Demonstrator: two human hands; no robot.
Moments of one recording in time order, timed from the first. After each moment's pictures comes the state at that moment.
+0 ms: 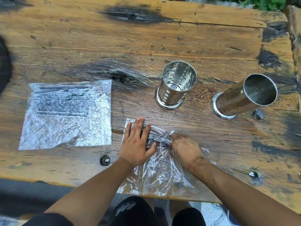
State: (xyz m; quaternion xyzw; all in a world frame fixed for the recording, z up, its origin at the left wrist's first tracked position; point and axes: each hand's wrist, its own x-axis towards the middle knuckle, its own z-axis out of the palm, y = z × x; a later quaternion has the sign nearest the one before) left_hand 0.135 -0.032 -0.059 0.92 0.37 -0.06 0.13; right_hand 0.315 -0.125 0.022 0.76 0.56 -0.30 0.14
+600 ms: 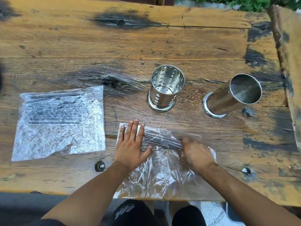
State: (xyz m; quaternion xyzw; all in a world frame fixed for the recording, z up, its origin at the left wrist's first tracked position) left_hand 0.140 -0.028 -0.057 0.91 0.37 -0.13 0.13; right_hand 0.352 -0.157 0.027 0.80 0.48 -0.33 0.12
